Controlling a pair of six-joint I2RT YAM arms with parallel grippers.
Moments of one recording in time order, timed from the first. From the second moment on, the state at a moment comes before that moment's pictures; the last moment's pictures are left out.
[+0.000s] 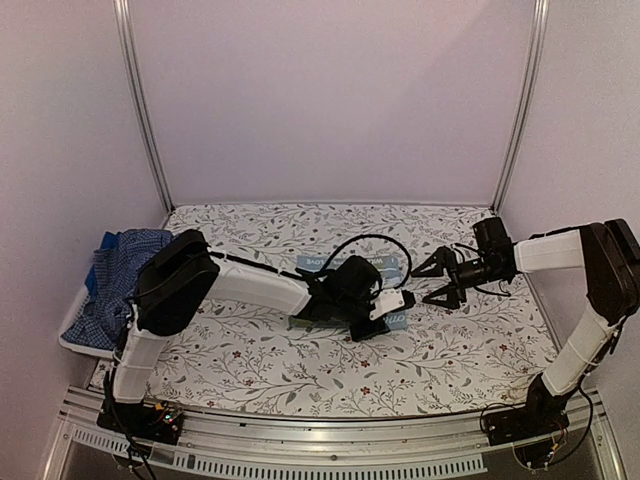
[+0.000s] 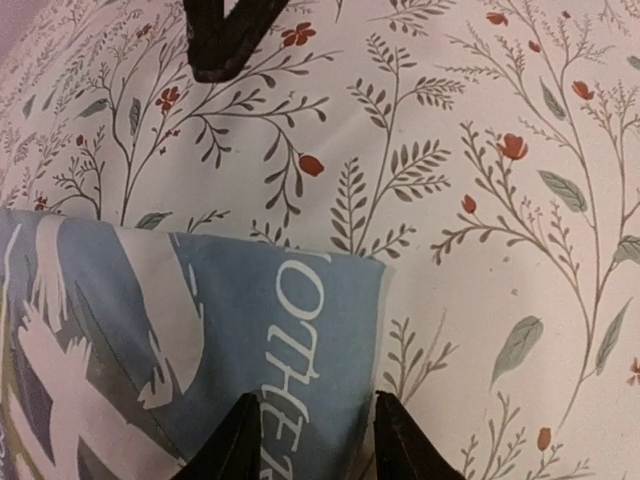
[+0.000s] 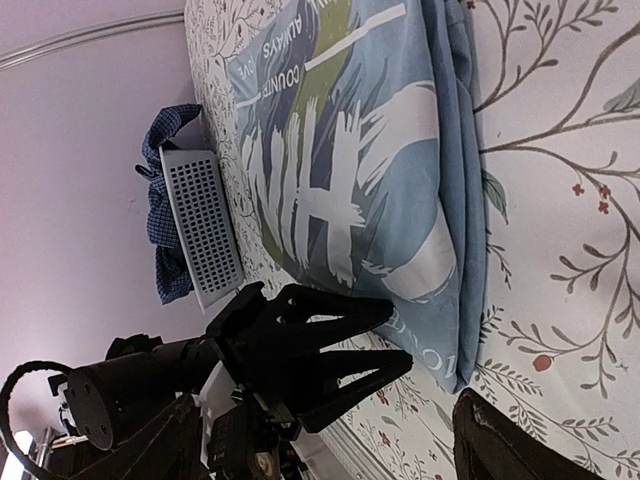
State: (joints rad) left arm -1.05 2.25 1.52 -0.06 0.12 0.37; right arm 0.21 1.67 0.86 -0.18 -0.97 0.74
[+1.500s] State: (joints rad) left arm -1.07 2.16 1.45 0.05 0.17 0.32; right arm 0.33 2.12 0.98 0.32 -1.03 1.10
